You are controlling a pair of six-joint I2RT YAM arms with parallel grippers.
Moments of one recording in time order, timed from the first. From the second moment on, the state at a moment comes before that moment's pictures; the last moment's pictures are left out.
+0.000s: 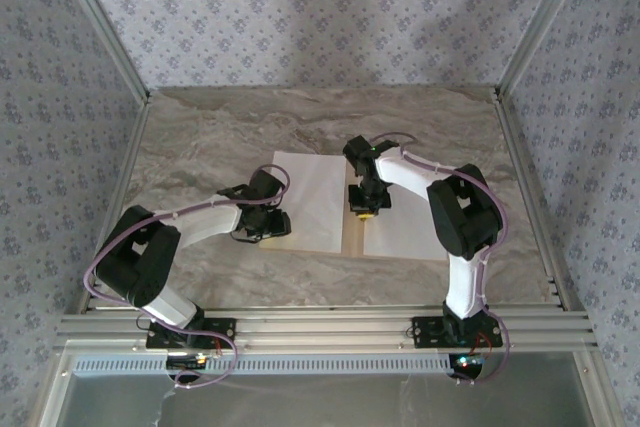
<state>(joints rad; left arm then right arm) -0.61 1.56 0.80 -0.45 0.09 -0.70 0.54 1.94 1.35 -0.95 -0.09 0.50</state>
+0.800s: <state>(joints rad) -0.61 1.56 0.79 -0.45 0.09 -0.71 0.51 1.89 1.38 -1.04 -0.05 0.48</state>
